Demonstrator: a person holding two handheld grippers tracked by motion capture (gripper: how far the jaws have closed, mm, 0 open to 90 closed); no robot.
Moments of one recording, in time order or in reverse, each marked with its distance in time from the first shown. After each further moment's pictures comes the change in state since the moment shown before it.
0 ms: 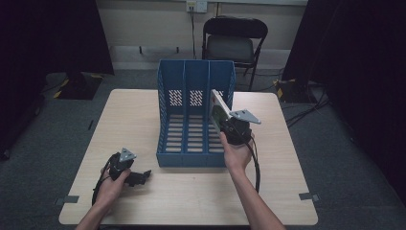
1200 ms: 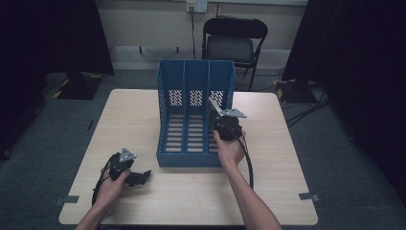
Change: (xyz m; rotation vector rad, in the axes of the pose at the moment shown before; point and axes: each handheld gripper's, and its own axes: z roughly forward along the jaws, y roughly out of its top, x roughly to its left) left arm 0.000 0.000 -0.001 0.006 0.004 0.014; right arm -0.001 -0.017 0.054 0.126 -0.033 -0.022
